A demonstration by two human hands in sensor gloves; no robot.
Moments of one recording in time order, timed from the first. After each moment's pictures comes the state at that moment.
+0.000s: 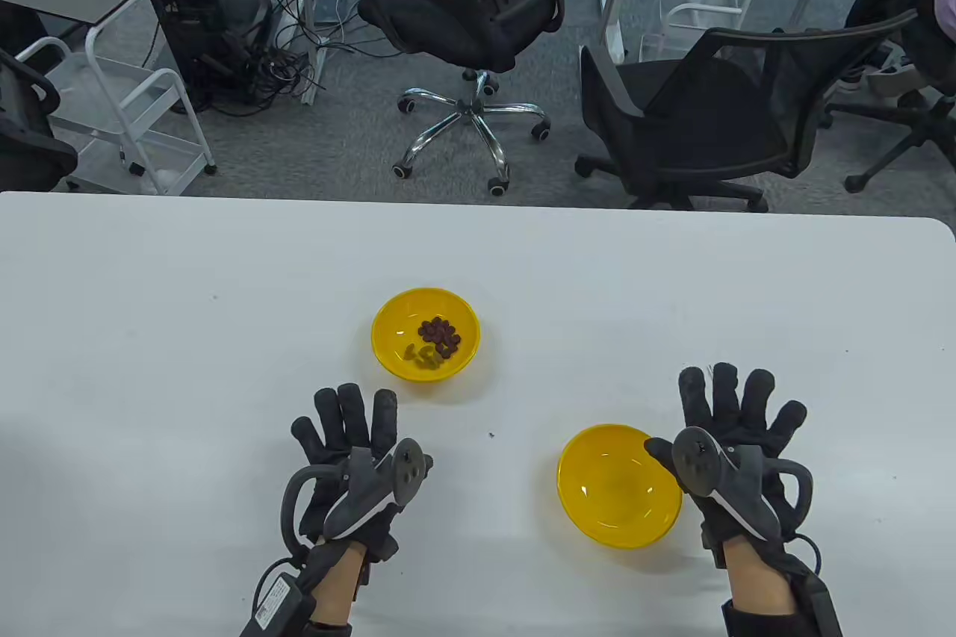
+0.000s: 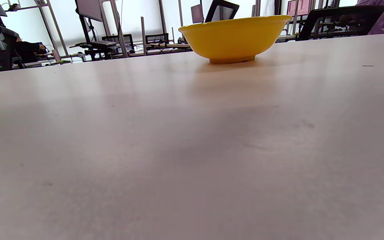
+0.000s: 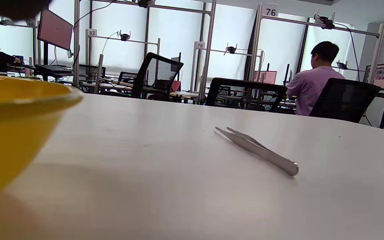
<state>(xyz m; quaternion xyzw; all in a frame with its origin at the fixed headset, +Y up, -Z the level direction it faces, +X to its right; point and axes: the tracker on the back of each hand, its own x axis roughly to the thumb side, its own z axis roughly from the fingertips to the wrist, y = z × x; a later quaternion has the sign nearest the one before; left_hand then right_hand) -0.147 -0.747 -0.267 -0.09 -0.01 -0.05 0.99 0.250 -0.718 -0.277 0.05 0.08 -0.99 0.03</state>
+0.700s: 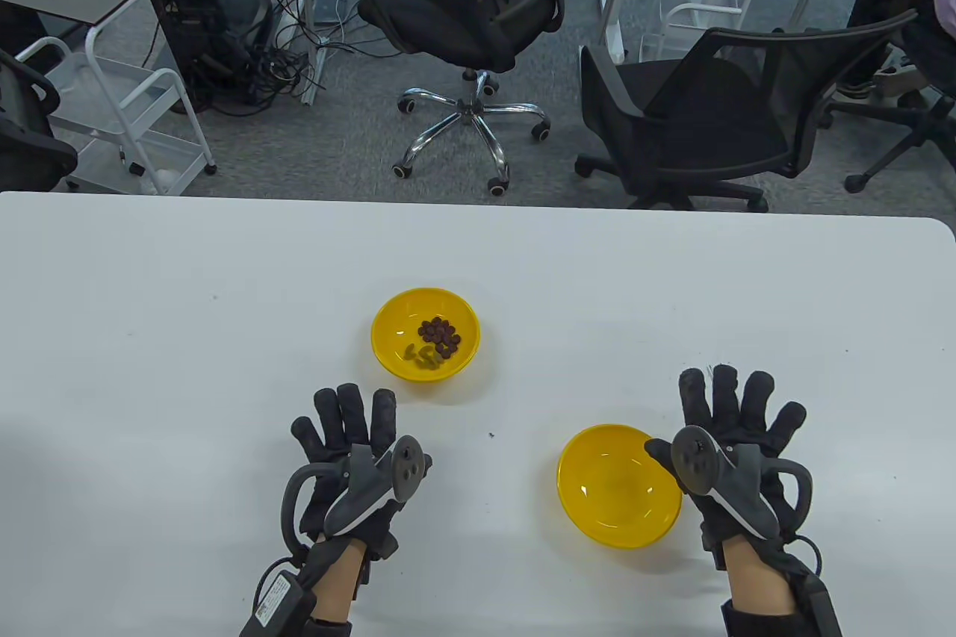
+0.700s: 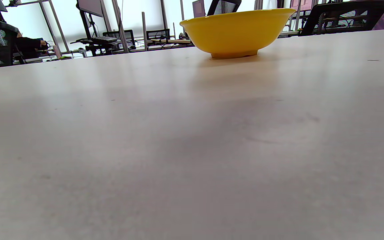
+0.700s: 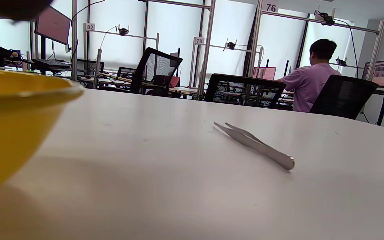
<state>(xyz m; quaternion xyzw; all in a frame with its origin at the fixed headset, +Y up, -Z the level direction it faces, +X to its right) -0.148 -0.749 -0.269 -0.09 -0.01 -0.05 0.99 0.249 -0.719 -0.277 0.05 0.07 -1.00 0.04</state>
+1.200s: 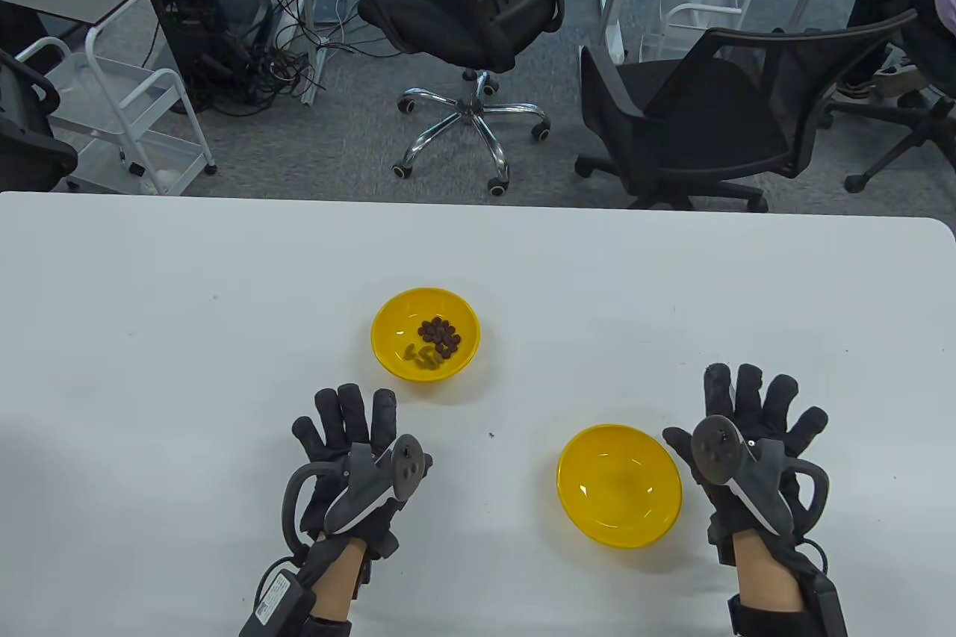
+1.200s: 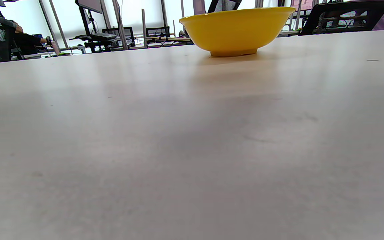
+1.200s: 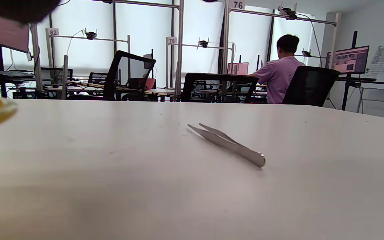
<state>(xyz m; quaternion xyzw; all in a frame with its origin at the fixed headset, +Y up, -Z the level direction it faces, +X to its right) -0.148 -0.748 -0.270 -0.10 -0.01 -0.04 0.99 0.279 -0.715 -0.285 0.14 0.08 -0.99 -0.01</state>
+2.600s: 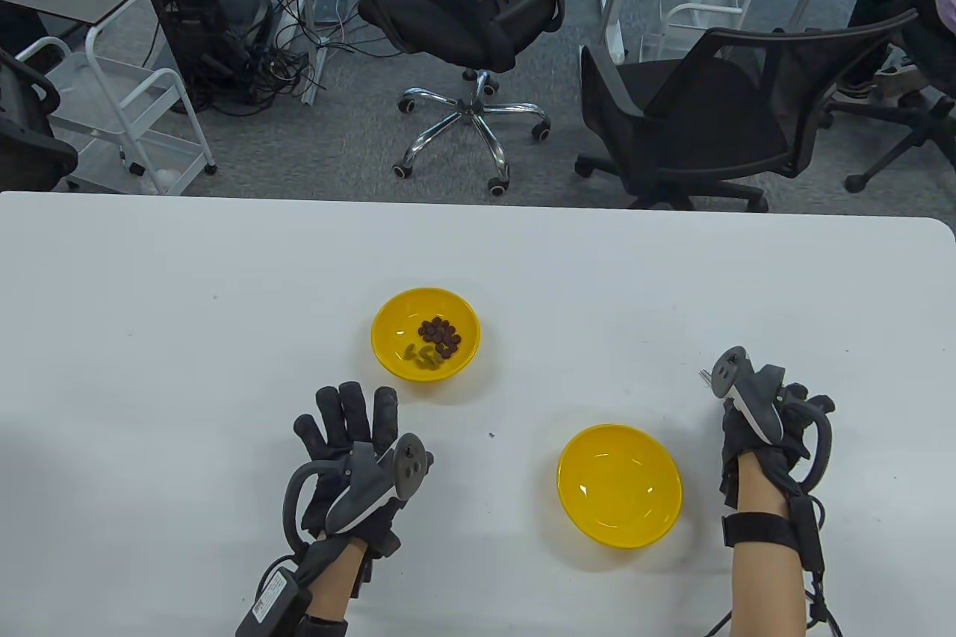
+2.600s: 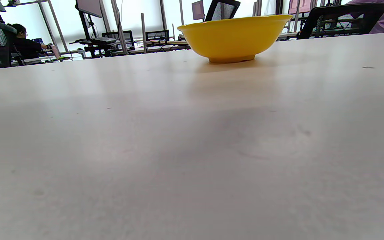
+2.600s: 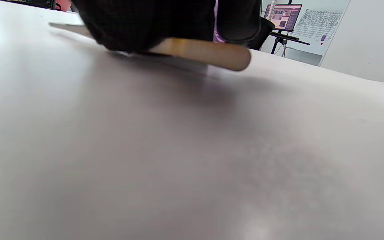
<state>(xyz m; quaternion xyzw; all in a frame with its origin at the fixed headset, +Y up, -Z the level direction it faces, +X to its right) -0.144 -0.745 -0.270 -0.09 -0.01 -0.05 0.99 0.324 -0.767 -0.374 0.27 -0.06 -0.96 0.06</state>
